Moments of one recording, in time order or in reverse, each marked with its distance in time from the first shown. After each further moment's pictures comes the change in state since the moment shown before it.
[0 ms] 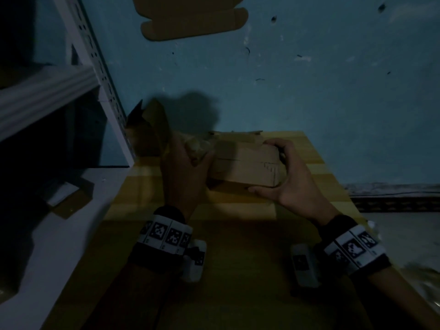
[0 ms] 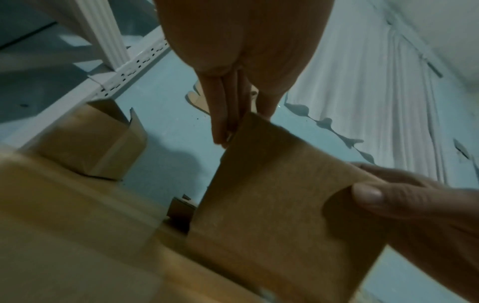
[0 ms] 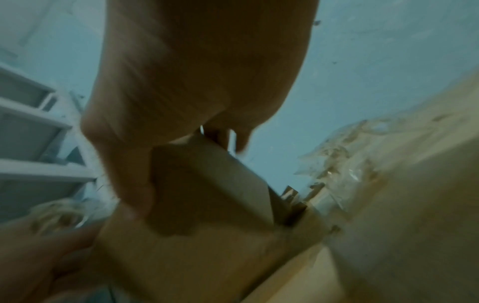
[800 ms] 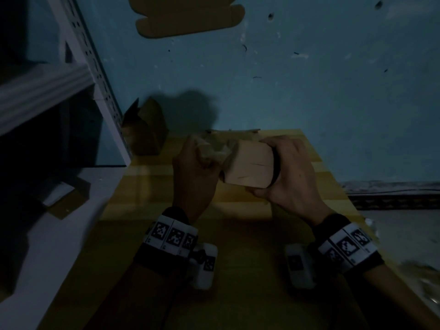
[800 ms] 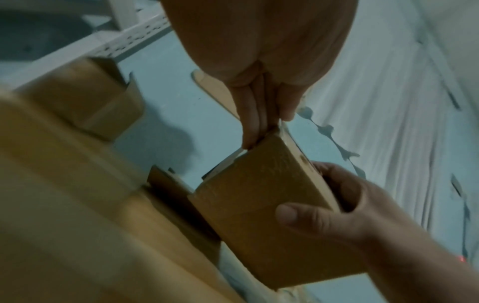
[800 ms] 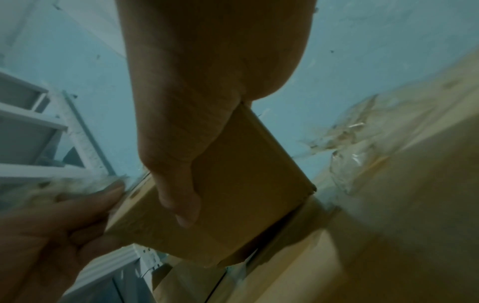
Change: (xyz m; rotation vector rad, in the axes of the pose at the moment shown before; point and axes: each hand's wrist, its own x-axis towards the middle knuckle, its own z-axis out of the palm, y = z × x) left_hand -0.011 0.003 0.018 -0.274 -0.126 0.133; right_hand 0.004 0.001 0.004 -0.463 0.145 -0.204
